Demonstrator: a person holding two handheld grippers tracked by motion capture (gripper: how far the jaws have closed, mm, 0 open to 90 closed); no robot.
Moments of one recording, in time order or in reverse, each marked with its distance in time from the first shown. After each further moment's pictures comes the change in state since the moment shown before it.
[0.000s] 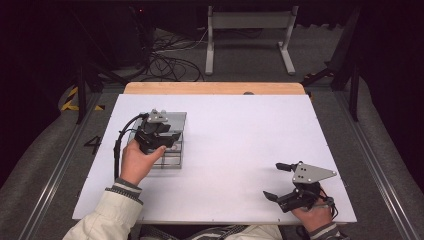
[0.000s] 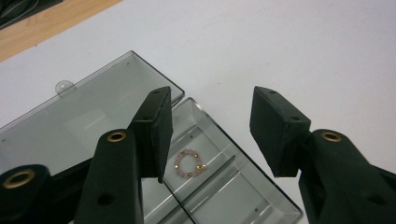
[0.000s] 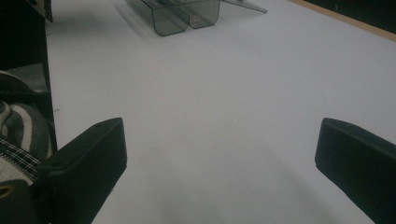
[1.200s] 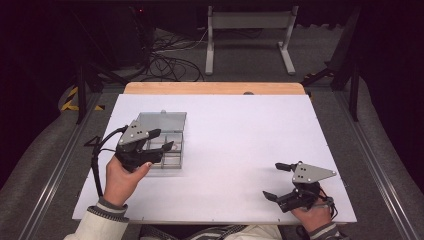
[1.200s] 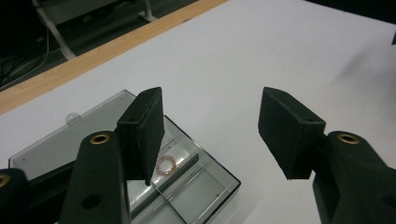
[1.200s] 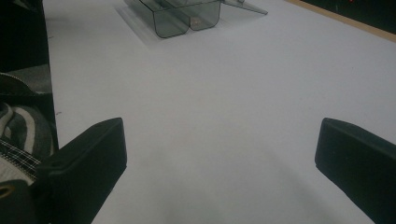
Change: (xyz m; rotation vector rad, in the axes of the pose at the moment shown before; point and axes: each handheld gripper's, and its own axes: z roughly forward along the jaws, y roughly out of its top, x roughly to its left) left arm -0.025 -0.027 -0.068 -0.229 -0.038 0.052; right arm 0.001 0.001 0.001 -0.004 0.002 0.005
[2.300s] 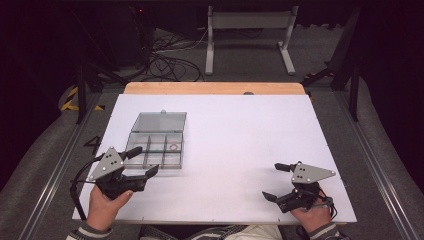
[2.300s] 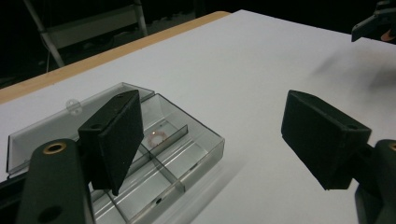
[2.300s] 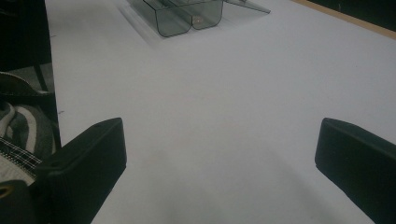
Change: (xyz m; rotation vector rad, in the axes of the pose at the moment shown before) left arm -0.007 -0.067 -0.038 -0.131 -0.015 -0.015; right arm 0.001 0.000 0.001 0.004 0.006 0.000
